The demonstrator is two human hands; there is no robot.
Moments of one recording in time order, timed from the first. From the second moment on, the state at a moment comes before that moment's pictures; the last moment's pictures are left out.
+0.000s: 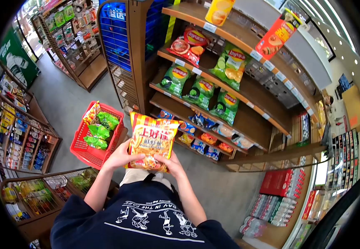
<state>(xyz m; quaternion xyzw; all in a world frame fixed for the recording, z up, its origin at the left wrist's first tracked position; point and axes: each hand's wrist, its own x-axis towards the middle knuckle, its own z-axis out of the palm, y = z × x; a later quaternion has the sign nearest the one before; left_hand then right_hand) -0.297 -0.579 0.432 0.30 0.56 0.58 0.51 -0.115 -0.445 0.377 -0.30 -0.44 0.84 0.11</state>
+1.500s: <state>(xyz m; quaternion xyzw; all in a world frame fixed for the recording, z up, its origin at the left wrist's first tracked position) -0.451 -0.330 0.286 0.30 0.62 0.58 0.44 -0.230 -0.234 0.237 -0.38 -0.82 0.40 0.12</state>
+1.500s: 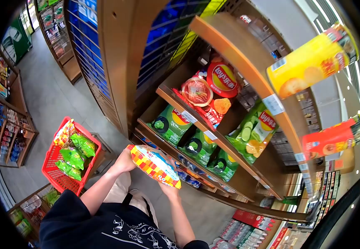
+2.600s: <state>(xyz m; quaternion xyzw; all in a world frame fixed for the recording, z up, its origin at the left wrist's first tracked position) -0.419 -0.261 -0.048 0.57 0.41 0.69 0.16 -0.237 -0.127 -0.091 -0.14 -0.80 0.27 0.52</state>
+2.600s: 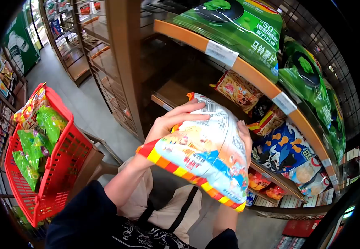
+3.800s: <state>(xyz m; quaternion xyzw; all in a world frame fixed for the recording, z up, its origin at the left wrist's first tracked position) -0.398 -0.124 -0.001 0.55 0.59 0.57 0.16 -0.248 -0.038 -0.022 -0.38 -0.76 0.31 0.42</state>
